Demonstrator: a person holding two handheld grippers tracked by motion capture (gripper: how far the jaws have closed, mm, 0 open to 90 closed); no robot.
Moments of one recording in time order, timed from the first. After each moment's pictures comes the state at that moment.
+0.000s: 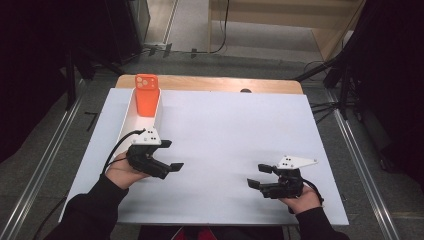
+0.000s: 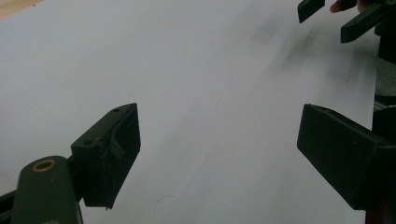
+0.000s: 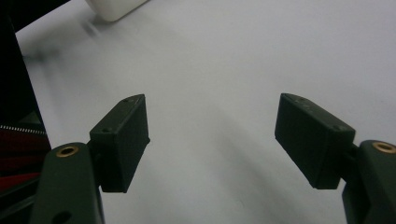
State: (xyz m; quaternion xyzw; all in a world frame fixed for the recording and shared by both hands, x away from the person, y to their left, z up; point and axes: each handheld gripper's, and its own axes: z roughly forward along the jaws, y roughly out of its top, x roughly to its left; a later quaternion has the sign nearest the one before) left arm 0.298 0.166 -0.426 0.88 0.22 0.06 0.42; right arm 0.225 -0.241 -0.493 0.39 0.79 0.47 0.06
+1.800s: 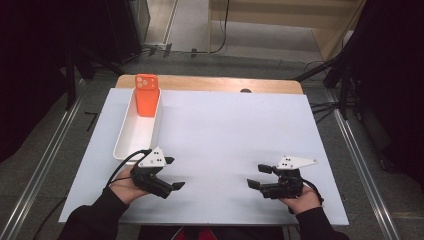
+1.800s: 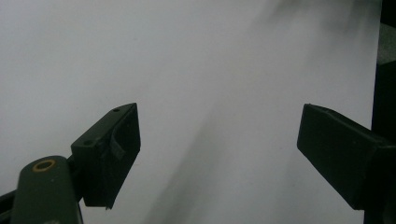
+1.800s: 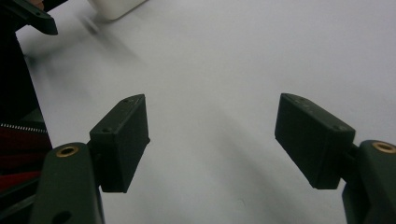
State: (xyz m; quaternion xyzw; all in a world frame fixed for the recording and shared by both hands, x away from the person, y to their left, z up) left arm 0.270 0.162 -0.461 0.89 0.19 0.06 0.40; right arm 0.225 -0.241 -0.493 0.39 0.79 0.47 0.06
